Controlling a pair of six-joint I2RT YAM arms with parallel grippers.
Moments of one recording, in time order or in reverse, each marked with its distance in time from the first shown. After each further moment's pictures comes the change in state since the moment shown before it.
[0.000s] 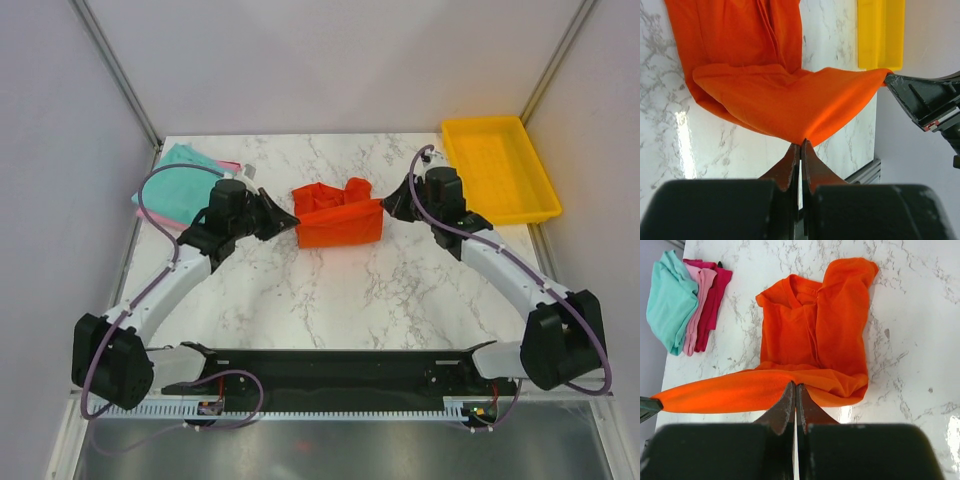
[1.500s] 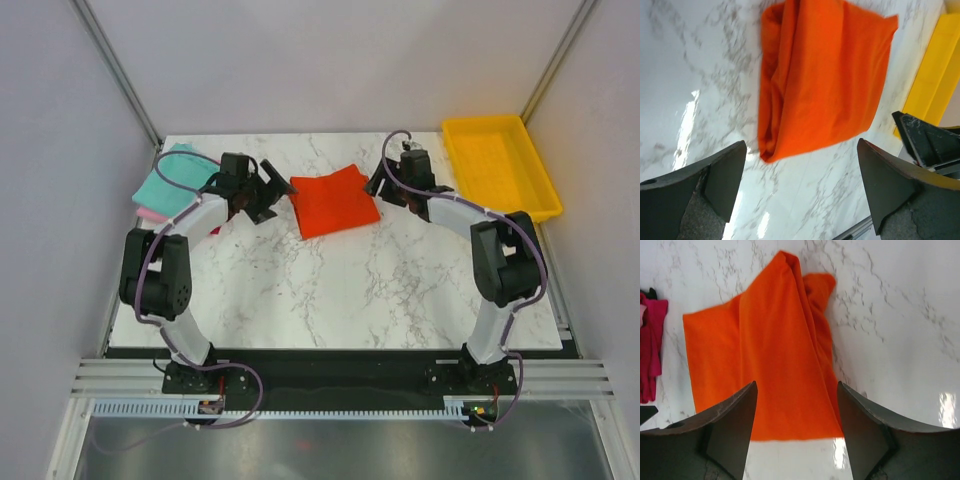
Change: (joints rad) left arm 0.187 0.595 0.387 -0.040 -0.008 -0.051; right arm -0.047 0.605 0.357 0.115 0.040 0.016
